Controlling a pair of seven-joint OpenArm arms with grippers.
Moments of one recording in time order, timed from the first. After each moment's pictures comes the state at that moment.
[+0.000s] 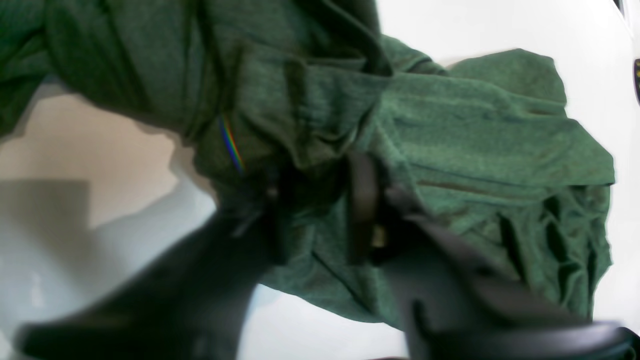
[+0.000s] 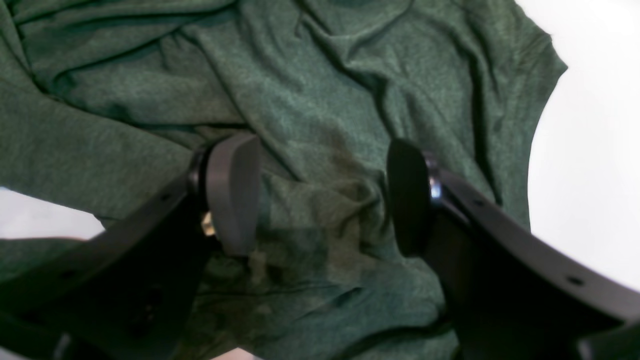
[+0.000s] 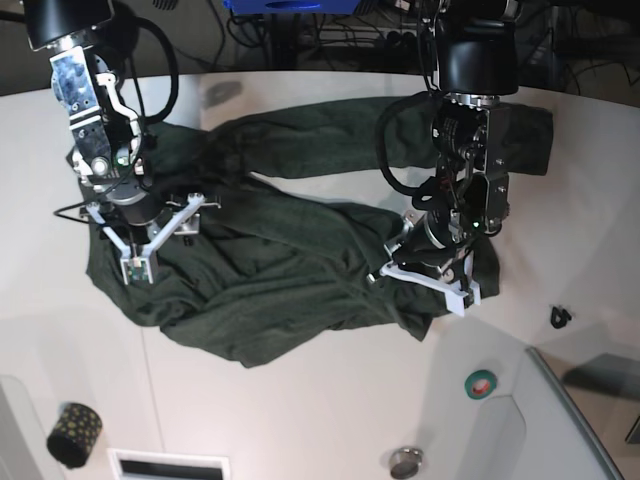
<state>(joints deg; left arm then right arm) -4.3 -2.0 -4.1 77.1 -27.8 8.3 39.8 -7.1 12.9 -13.7 91.8 12.0 -9.8 -37.6</state>
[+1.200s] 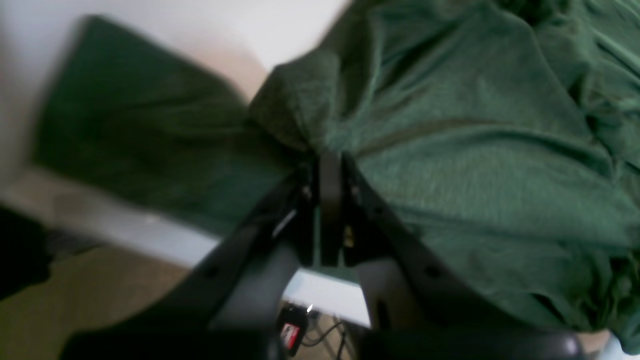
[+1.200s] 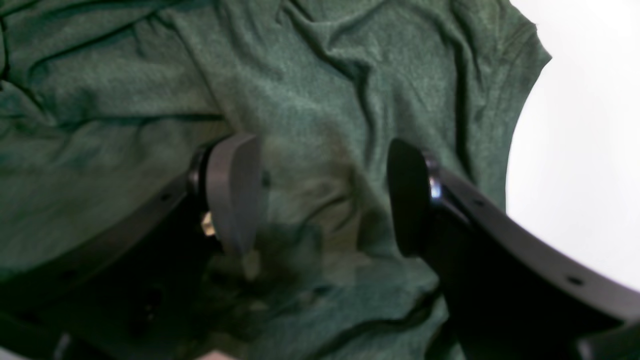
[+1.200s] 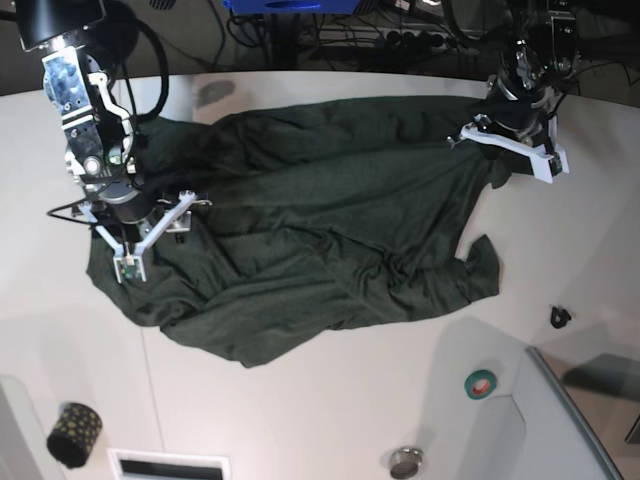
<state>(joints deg) 31.5 -11.2 -12.0 109.4 -28.9 16.6 40.6 -7.3 14.8 -13.8 91.8 12.4 -9.8 -37.9</state>
